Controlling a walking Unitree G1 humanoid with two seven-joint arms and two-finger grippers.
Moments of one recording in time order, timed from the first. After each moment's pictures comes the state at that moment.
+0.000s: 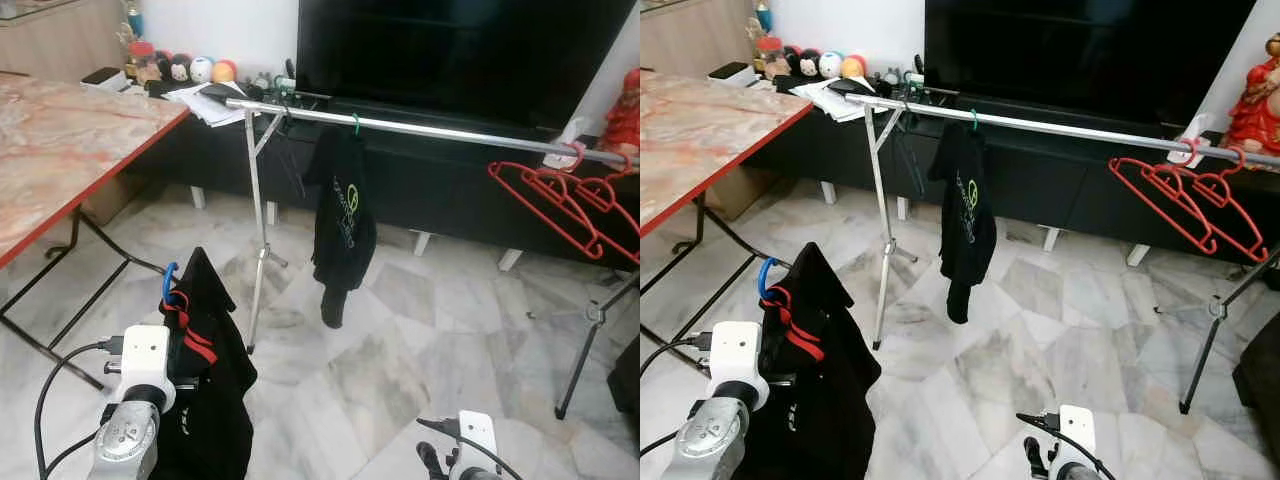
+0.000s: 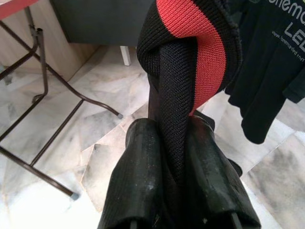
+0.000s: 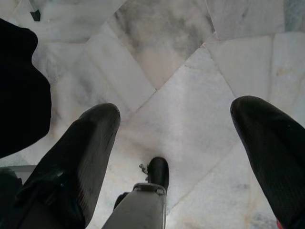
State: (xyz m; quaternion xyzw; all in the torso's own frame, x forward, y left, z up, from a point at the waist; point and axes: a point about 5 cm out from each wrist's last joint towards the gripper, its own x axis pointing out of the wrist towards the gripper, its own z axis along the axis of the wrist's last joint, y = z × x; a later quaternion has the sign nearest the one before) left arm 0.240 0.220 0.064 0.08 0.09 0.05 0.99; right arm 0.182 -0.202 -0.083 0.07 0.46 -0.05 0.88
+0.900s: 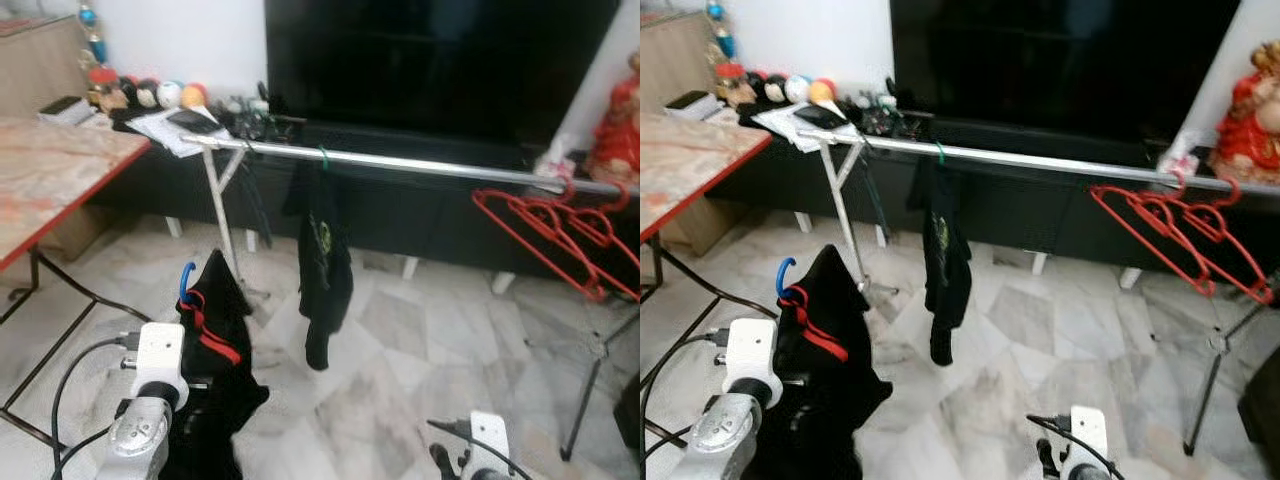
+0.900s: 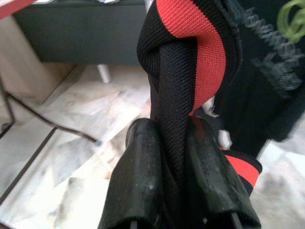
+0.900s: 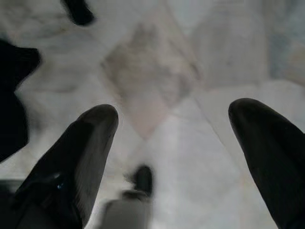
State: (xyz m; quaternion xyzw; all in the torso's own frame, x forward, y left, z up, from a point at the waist) left arm 0.241 0.218 0.062 0.08 0.11 0.03 0.99; right arm 0.185 -0.194 -0.082 0.07 0.46 -0.05 0.88
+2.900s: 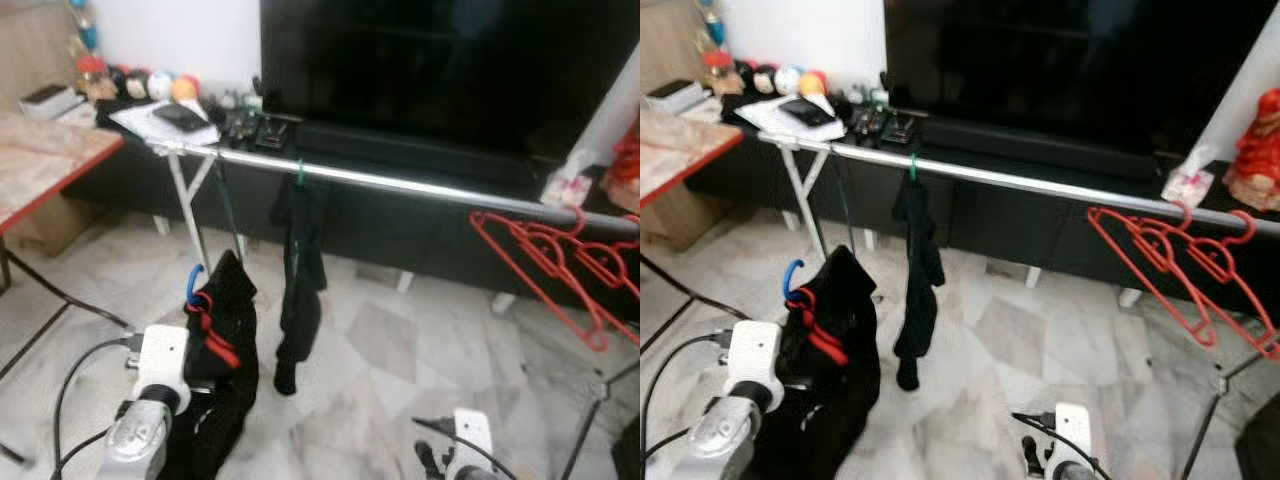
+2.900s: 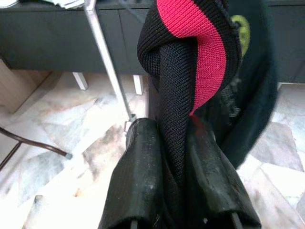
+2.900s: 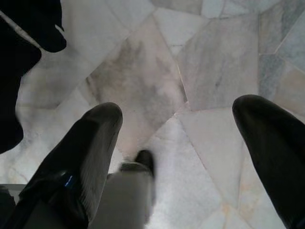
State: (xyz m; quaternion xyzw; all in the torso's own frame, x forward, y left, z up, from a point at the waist) left arm 0.240 0.206 0.064 0.08 0.10 -0.01 0.99; right arm 0.185 -0.195 -0.082 0.06 0.46 -0.05 0.88
